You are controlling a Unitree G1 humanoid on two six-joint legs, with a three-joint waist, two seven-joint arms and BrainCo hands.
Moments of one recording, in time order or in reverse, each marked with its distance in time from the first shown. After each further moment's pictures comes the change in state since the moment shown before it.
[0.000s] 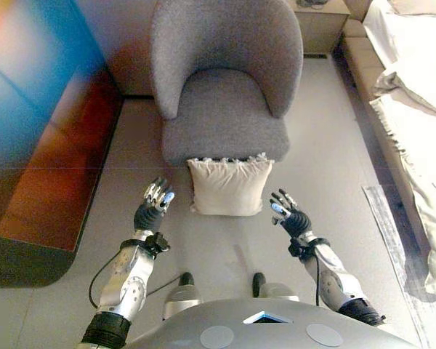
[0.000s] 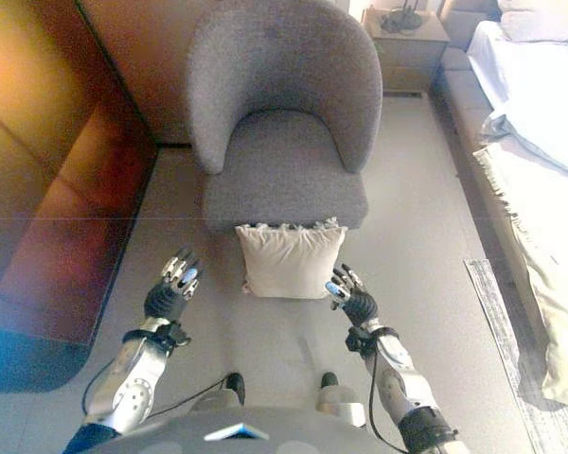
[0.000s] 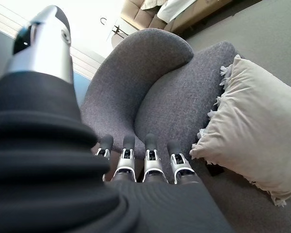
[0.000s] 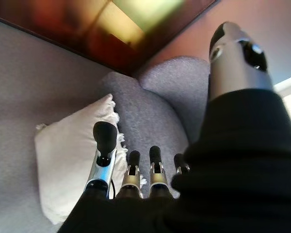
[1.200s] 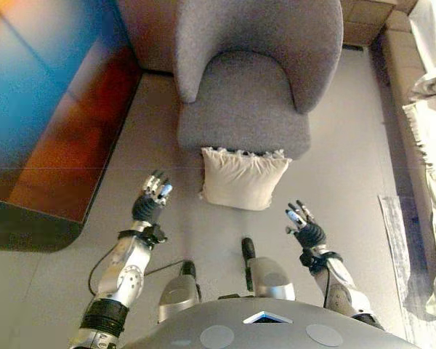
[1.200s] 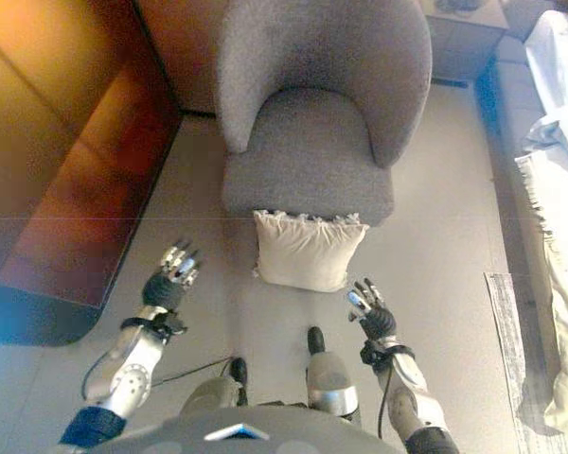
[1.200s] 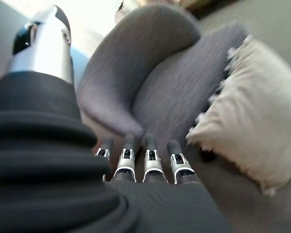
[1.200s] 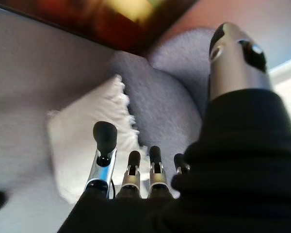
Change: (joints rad) left arm -0.061 -0.003 0.013 0.043 -0.027 0.021 -0.076; right arm 0.081 -0.006 -0.125 0.022 0.069 -0.066 -0.021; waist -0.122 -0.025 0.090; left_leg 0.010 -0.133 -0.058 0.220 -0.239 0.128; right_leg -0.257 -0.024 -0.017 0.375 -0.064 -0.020
